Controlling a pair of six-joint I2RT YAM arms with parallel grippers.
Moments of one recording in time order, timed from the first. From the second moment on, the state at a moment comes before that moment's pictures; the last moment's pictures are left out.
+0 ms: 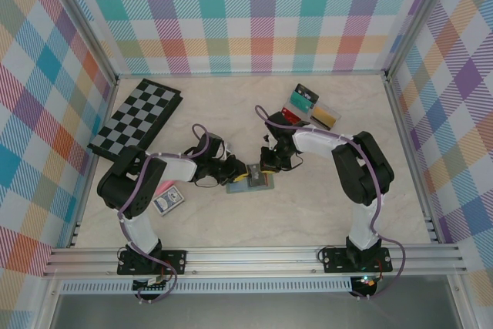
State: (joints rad) left arm -0.51 1.79 0.76 0.15 0.62 -0.99; right arm 0.60 1.93 1.25 -0.65 -0.39 0.58
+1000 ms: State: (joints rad) left arm -0.51 1.72 0.73 0.10 0.53 -0.97; right arm 0.61 1.95 1.27 -0.65 -0.41 0.58
